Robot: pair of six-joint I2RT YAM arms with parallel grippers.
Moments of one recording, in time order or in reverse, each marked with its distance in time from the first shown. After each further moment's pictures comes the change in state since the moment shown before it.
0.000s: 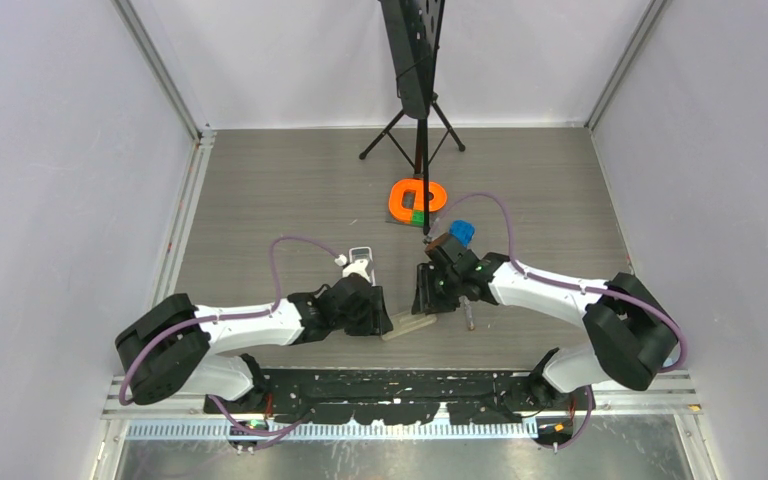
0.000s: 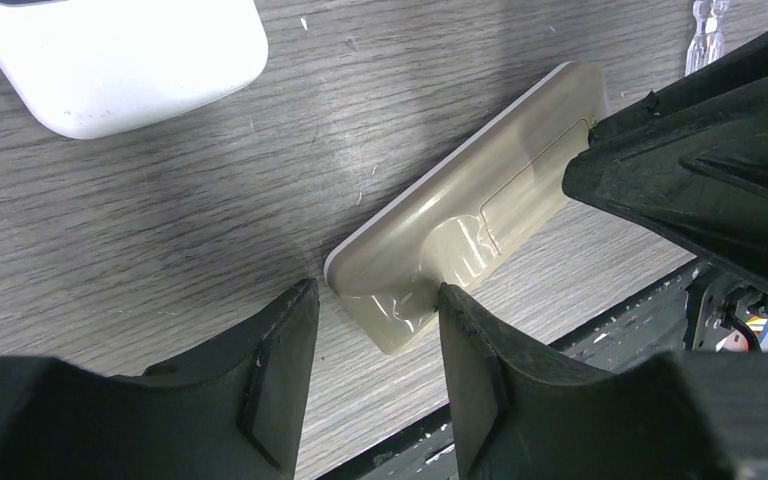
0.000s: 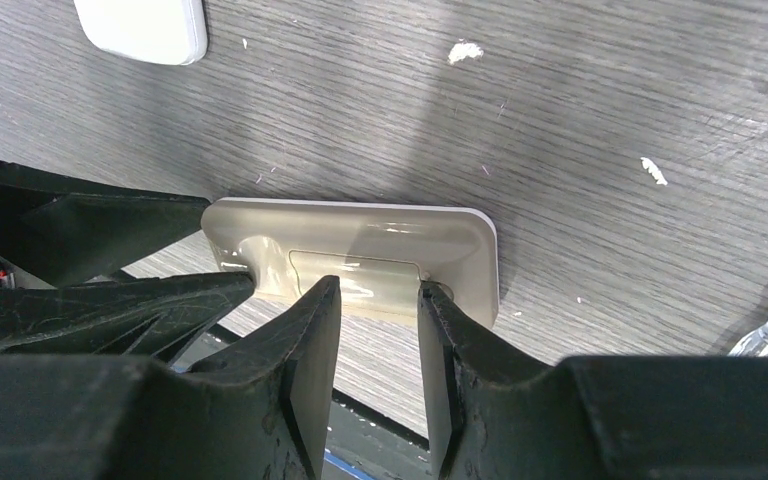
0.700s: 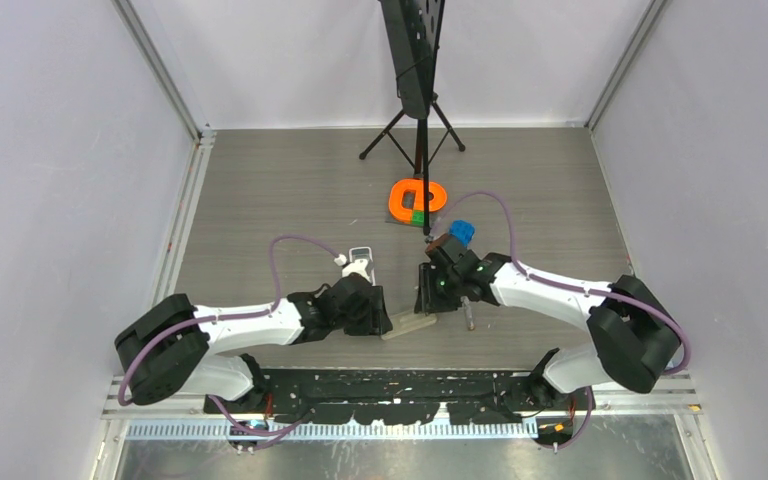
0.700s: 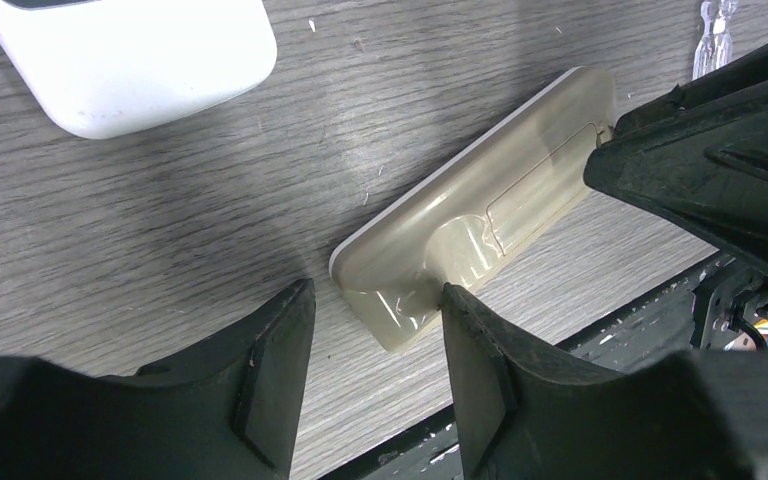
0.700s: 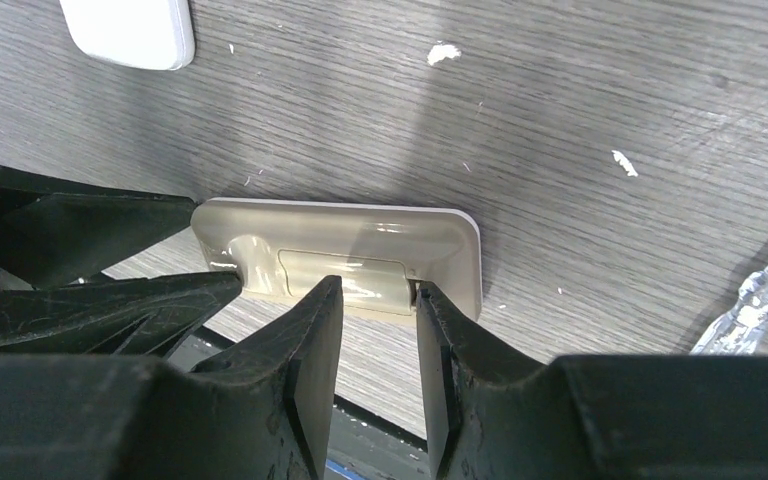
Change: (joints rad) left arm 0.000 -0.001 0.008 -0.020 -0.011 0.007; right arm 0.009 -0.022 0.005 -0.032 0.039 -0.002
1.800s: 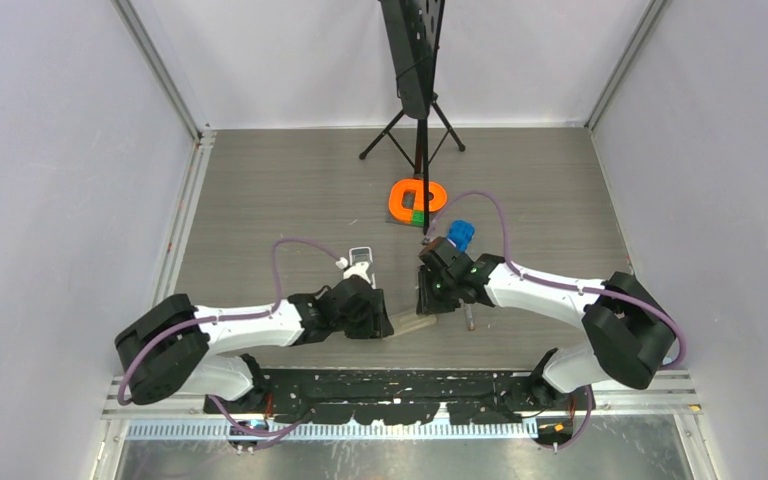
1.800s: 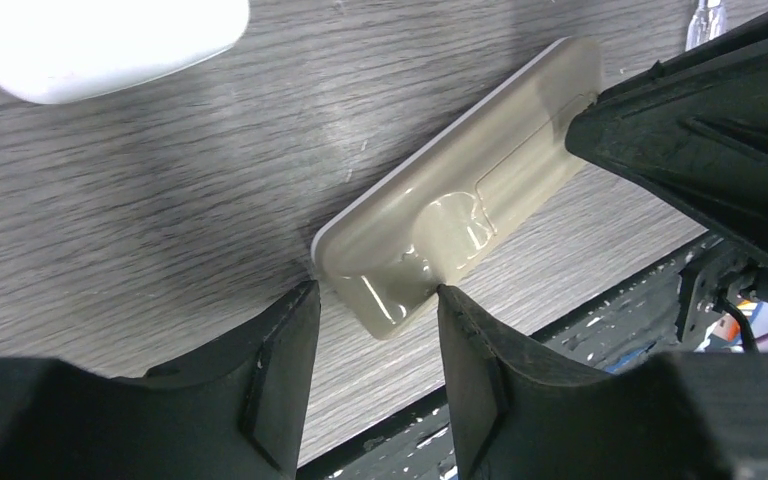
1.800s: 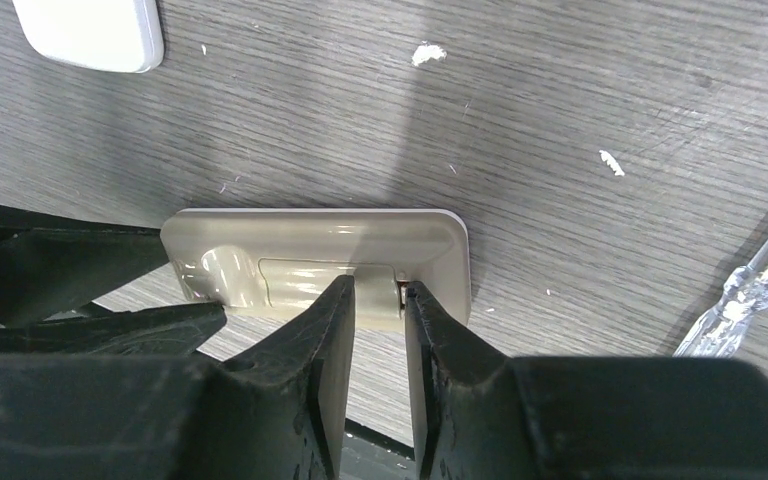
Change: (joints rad) left arm -0.014 -0.008 -0.007 -0.011 0.033 -0.029; right arm 0.045 0.035 0.017 -0.014 0.072 0.003
